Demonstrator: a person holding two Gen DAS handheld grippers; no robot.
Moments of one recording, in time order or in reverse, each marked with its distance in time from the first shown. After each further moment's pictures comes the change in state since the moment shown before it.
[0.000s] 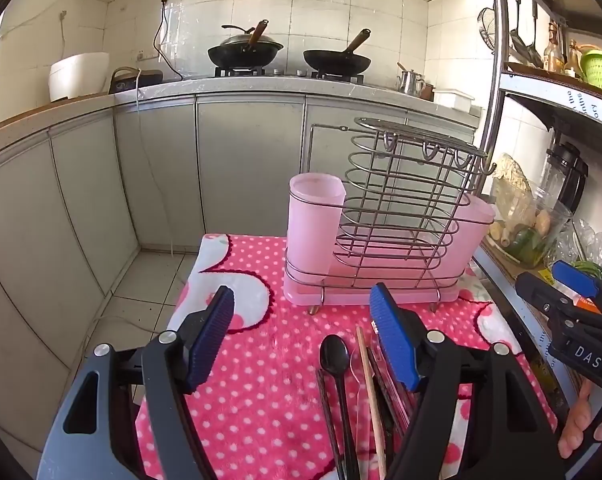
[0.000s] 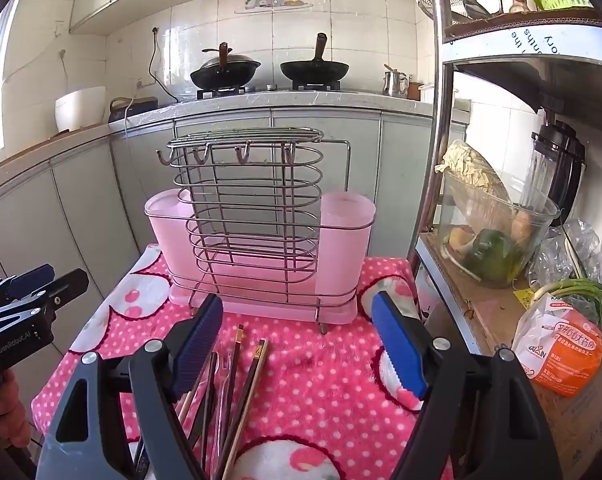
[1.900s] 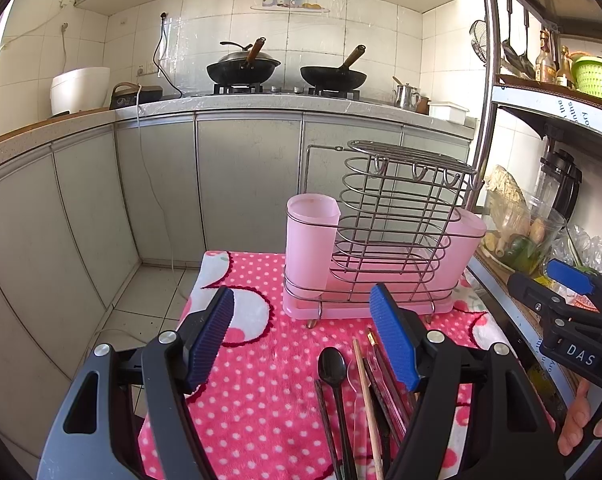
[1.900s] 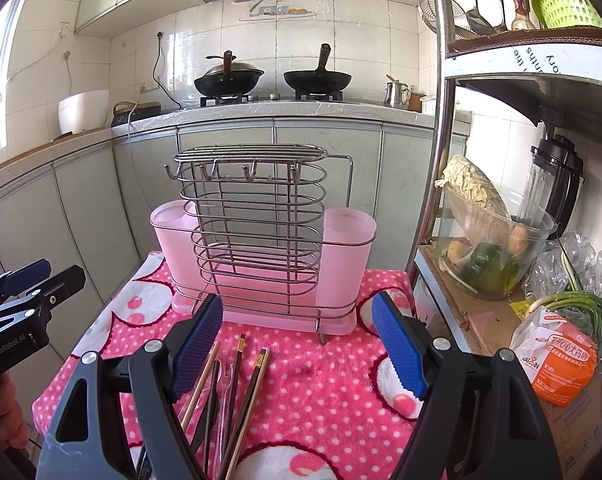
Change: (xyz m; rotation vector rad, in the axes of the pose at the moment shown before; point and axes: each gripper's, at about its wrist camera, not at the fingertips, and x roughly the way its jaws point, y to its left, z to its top) left arm -0.017 -0.003 0.011 0.014 -0.054 -0.006; right arm -0.006 0.002 0.005 -0.008 -0.032 -0.002
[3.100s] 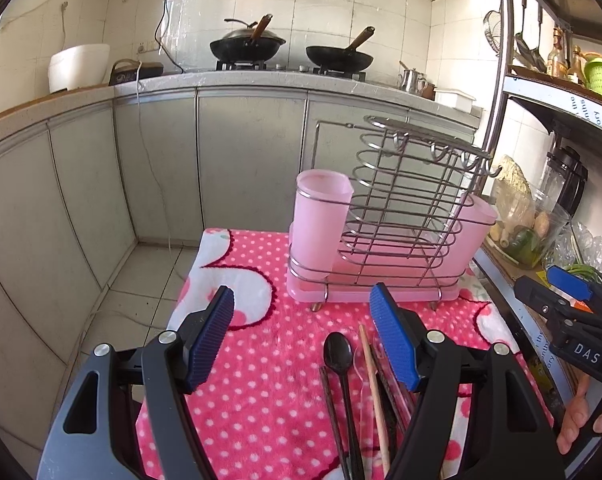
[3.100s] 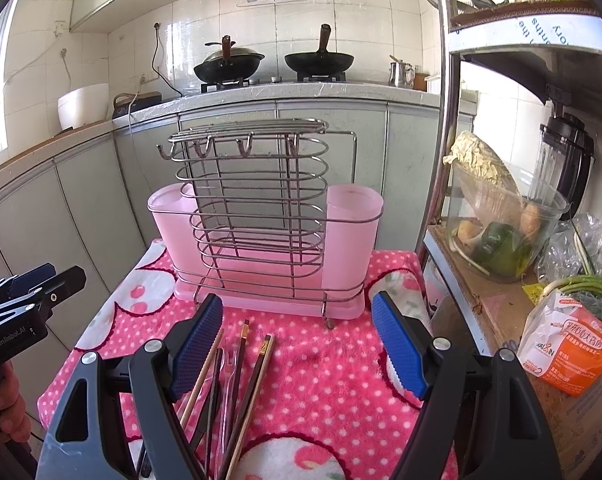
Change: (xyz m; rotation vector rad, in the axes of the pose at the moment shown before) left arm 0.020 0.017 -0.009 -0.036 0.080 -0.013; right arm 0.016 -0.008 -0.009 0.026 0.067 0.043
